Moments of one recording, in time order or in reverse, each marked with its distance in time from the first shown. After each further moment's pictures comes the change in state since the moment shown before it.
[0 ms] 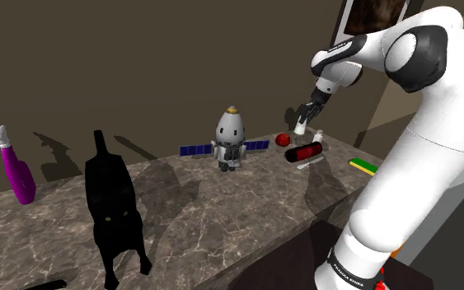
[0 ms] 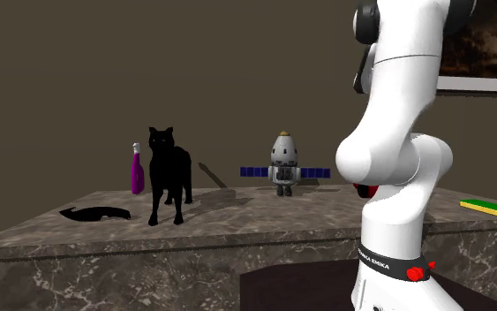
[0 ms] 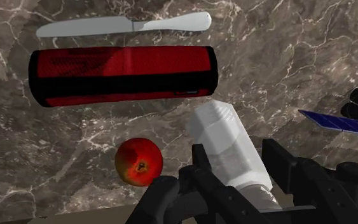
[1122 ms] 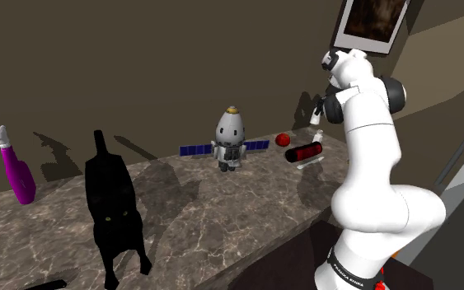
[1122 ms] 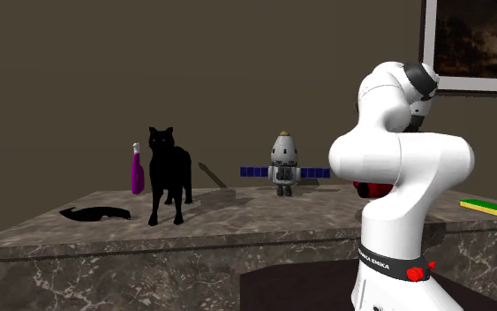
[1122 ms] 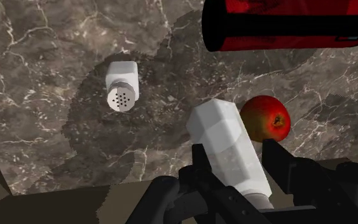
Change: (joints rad) arm -0.642 0.869 0.073 1.090 0.553 -0.484 -0.310
